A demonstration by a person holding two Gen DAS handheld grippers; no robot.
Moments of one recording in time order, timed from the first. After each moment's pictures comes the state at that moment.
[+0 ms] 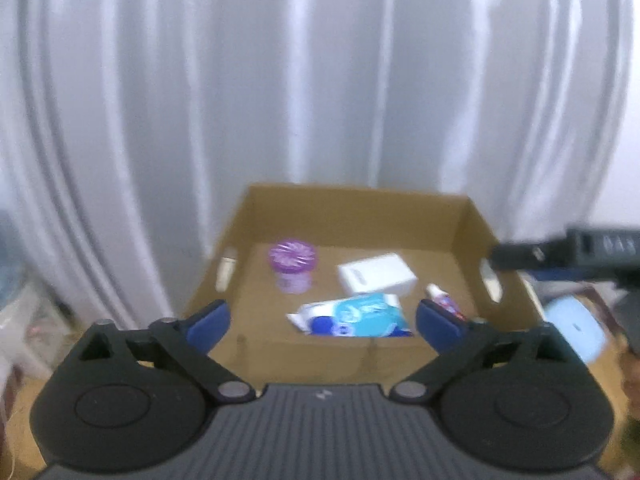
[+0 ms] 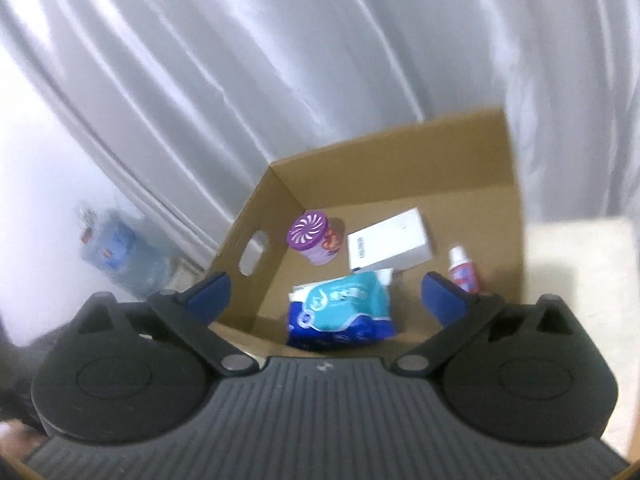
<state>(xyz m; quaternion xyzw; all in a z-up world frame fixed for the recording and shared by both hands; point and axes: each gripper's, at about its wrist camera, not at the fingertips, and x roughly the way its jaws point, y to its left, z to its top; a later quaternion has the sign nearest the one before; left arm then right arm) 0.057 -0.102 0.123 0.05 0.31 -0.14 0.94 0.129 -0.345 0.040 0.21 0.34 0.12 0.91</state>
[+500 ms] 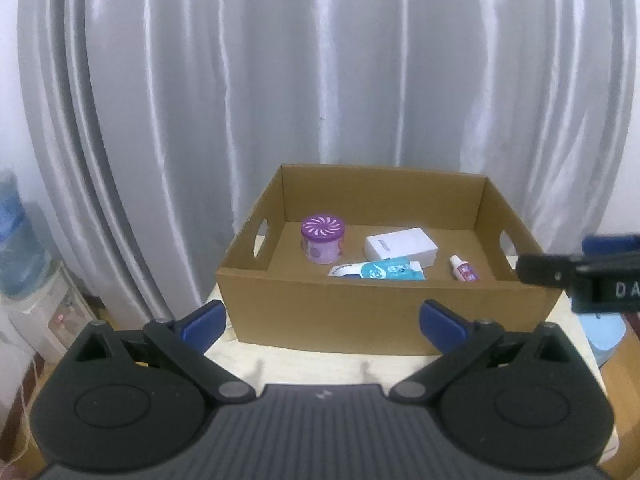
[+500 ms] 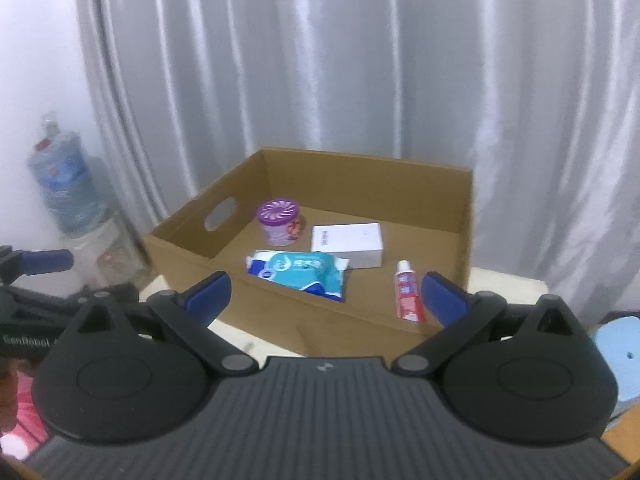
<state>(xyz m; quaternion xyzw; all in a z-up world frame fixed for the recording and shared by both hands) 0.029 -0.087 0.095 0.05 0.31 -0.12 0.94 0.050 -0.283 0.044 0.04 0.29 0.05 0.95</state>
